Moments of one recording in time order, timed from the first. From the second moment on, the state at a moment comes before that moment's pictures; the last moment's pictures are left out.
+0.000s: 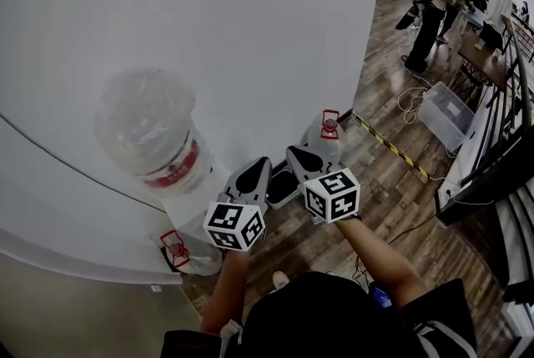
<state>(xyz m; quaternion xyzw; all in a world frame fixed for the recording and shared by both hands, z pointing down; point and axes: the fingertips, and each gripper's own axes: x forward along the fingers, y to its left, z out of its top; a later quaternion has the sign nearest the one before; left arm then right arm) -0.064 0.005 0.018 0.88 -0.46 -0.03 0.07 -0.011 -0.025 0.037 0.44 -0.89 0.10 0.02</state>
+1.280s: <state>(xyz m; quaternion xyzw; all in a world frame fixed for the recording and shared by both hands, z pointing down) -0.015 0.025 0.007 0.87 -0.49 -0.04 0.06 0.036 -0.005 0.009 0.41 -0.91 0.06 0.02</state>
